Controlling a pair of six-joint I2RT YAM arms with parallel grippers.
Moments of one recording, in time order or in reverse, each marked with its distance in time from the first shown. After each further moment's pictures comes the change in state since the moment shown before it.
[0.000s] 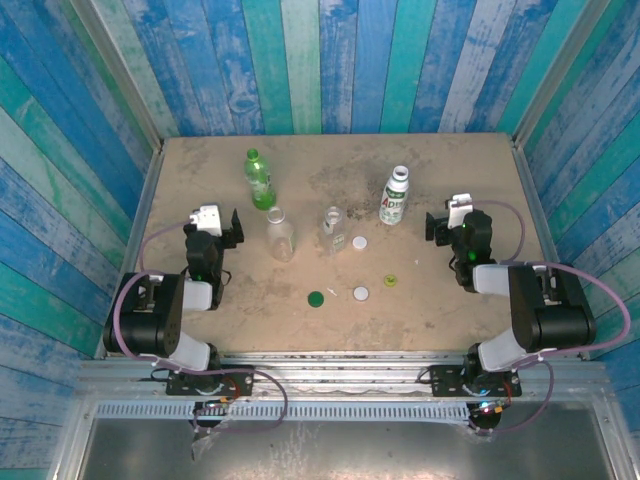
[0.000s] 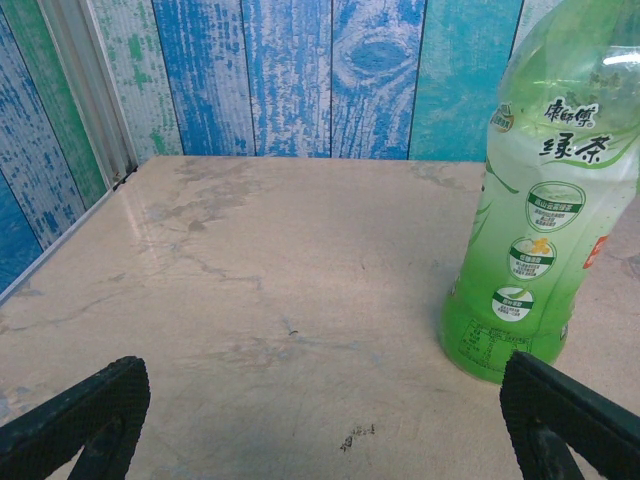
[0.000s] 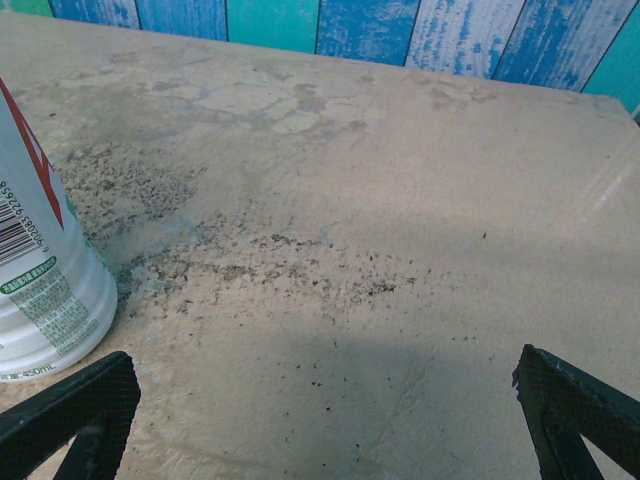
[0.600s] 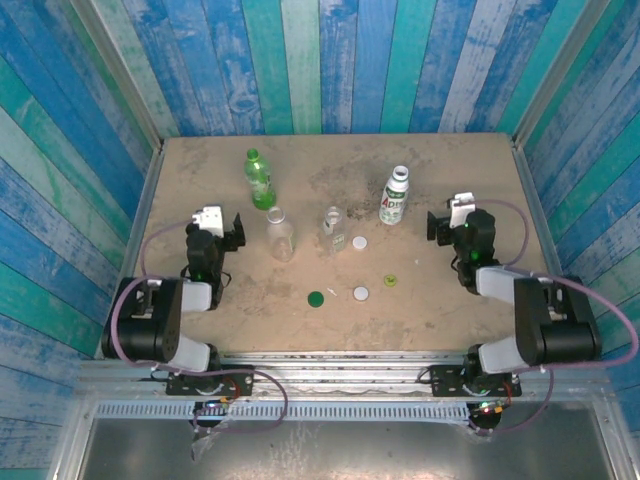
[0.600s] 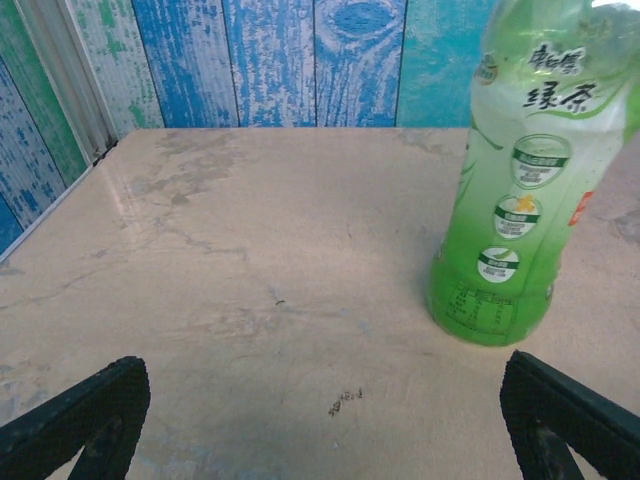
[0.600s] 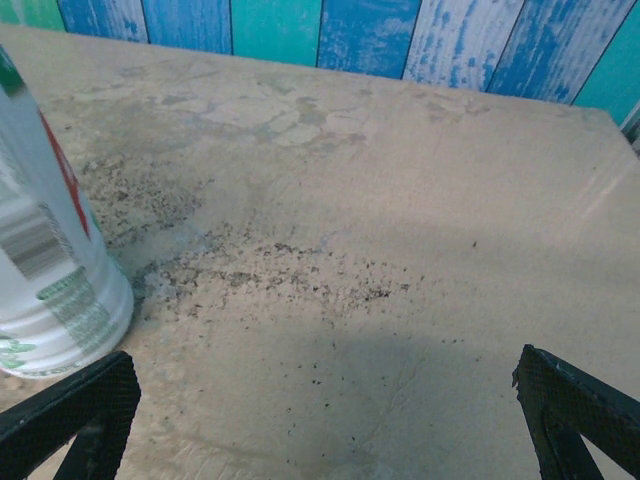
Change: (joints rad) left arm -0.018 -0.068 0.006 -0.132 0.019 0.018; right arm 0.011 -0.130 0.003 -0.122 -0.004 -0.002
